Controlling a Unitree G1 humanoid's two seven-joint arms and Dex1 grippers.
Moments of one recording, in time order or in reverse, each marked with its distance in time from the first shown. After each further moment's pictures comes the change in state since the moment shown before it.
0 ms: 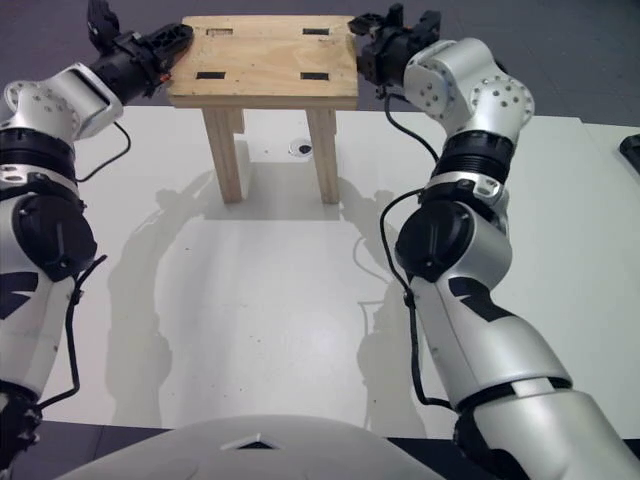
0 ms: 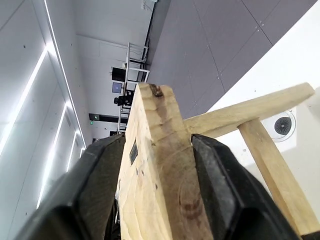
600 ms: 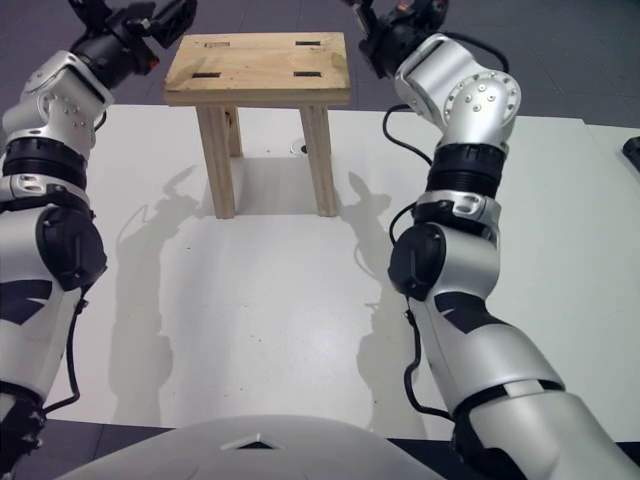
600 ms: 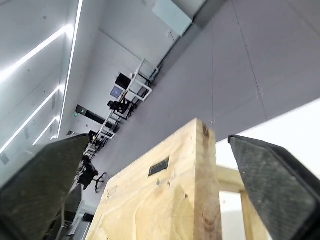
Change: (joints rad) left arm 0.084 -0.026 -0.036 -0.142 0.137 -0.441 -0.195; right arm 0.145 0.006 0.271 -0.379 -0.167 -0.072 0.274
